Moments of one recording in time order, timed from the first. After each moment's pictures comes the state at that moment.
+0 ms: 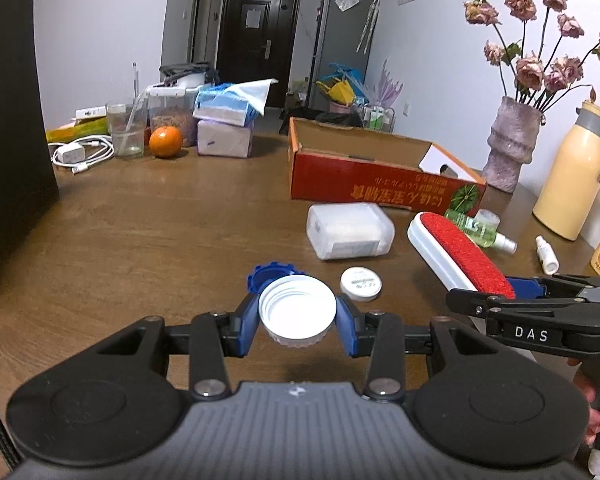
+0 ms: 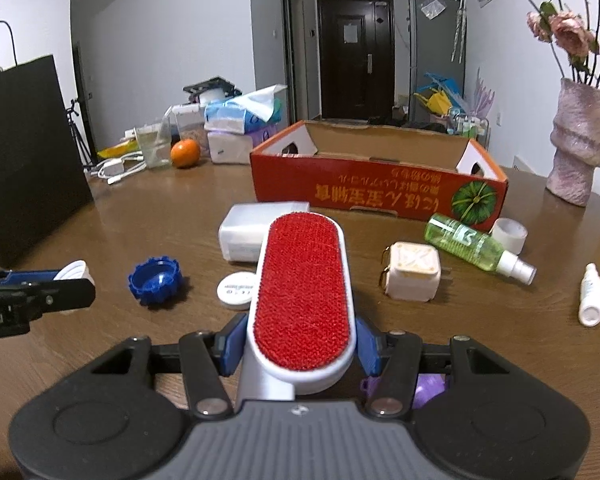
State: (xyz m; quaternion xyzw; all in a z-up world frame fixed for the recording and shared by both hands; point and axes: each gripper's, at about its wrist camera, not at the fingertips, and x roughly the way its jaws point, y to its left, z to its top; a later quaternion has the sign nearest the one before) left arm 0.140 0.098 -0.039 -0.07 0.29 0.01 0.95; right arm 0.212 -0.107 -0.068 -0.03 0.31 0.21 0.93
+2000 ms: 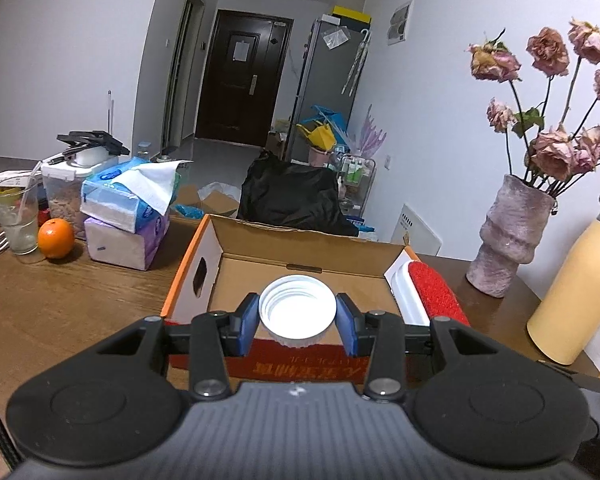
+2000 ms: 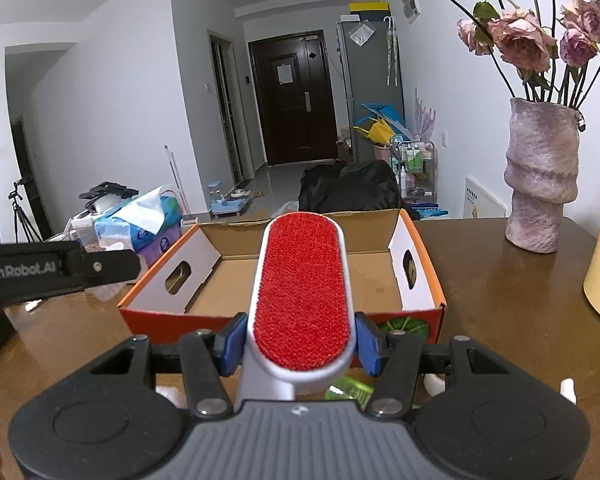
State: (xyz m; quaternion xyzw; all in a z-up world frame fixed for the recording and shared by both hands) left arm 0.360 0.023 0.017 -0.10 0.24 0.00 0.97; right arm 0.381 -0.159 -0.025 0.04 0.26 0.14 0.96
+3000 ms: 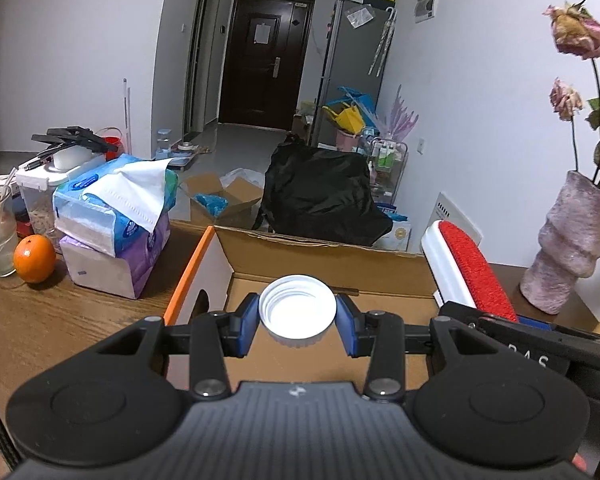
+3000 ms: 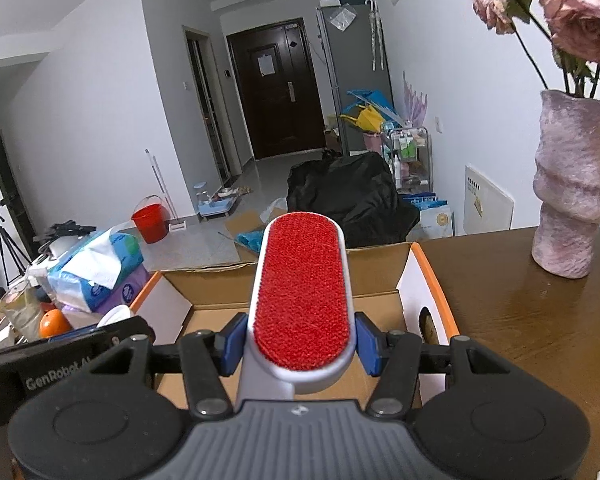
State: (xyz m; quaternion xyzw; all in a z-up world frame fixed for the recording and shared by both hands) left arm 0.470 0.028 0.001 -0.08 0.27 0.04 0.96; right arm 0.503 -0.148 -0.016 0.07 0.28 0.12 0.95
